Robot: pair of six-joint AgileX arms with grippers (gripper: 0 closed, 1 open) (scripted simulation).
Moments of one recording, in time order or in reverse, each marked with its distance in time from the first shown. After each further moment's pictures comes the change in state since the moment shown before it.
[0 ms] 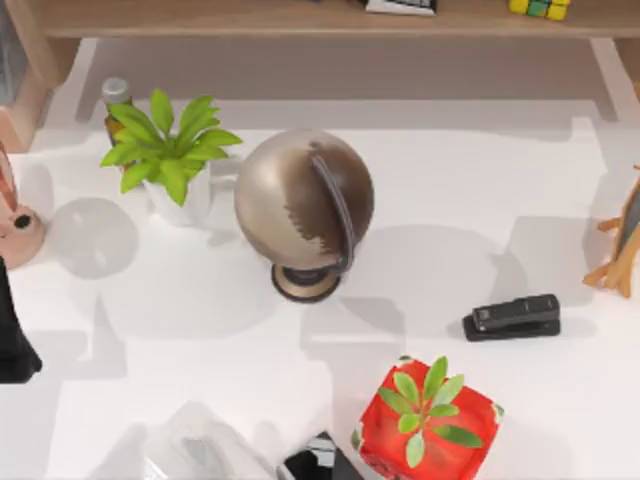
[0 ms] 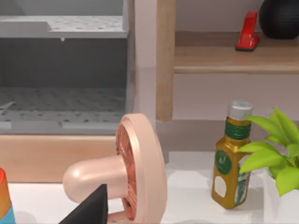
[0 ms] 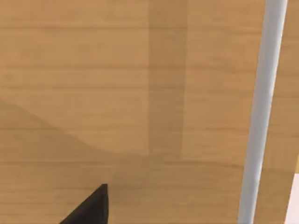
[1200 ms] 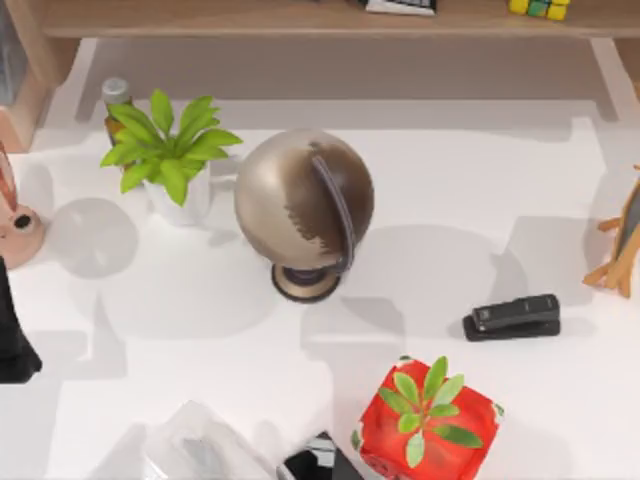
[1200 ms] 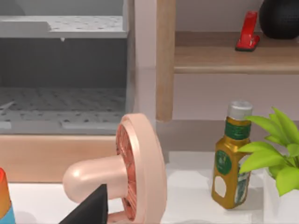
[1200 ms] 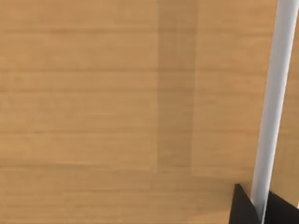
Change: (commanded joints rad) left arm 0.000 0.000 0.000 0.000 0.000 0.000; right arm 0.000 0.000 0.000 0.000 0.000 0.000
